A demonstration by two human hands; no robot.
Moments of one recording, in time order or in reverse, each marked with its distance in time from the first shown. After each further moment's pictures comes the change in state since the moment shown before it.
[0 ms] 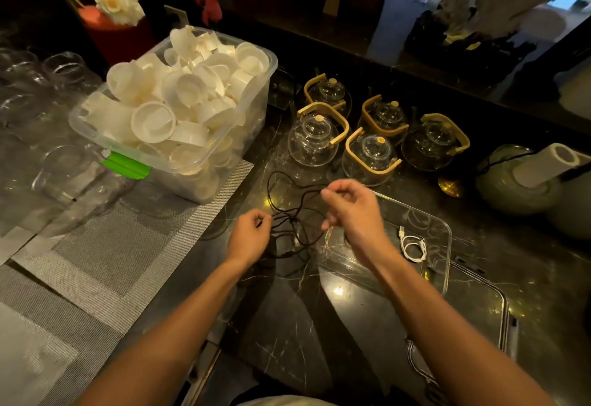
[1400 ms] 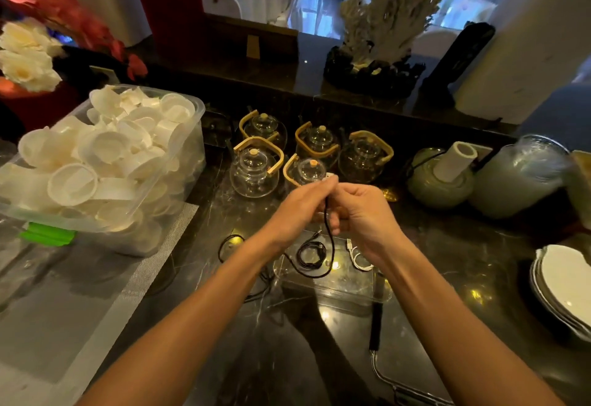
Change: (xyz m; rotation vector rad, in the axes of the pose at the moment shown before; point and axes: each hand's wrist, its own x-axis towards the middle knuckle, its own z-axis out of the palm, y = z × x) left_hand -0.049 0.218 0.059 -0.393 -0.759 0.319; right_hand -0.029 -0.069 -0.090 0.053 0.068 -0.055
